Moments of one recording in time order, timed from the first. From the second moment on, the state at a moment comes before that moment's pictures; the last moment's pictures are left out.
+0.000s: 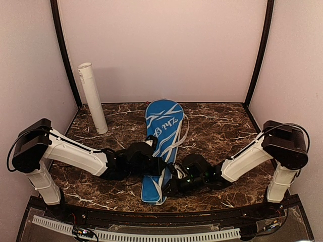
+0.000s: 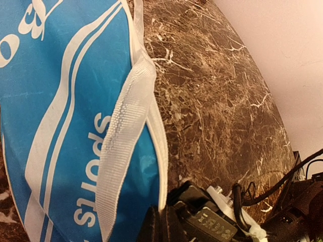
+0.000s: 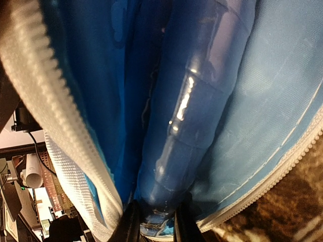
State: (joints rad) left arm -1.14 1.72 0.85 0.24 -0.18 -0.86; right arm 1.13 1.79 0.65 0.46 -0.40 1.07
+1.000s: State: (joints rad) left arm -1.16 1.66 0.85 0.21 -0.03 -0.80; right arm 1.08 1.59 0.56 0.38 -0.32 0.85
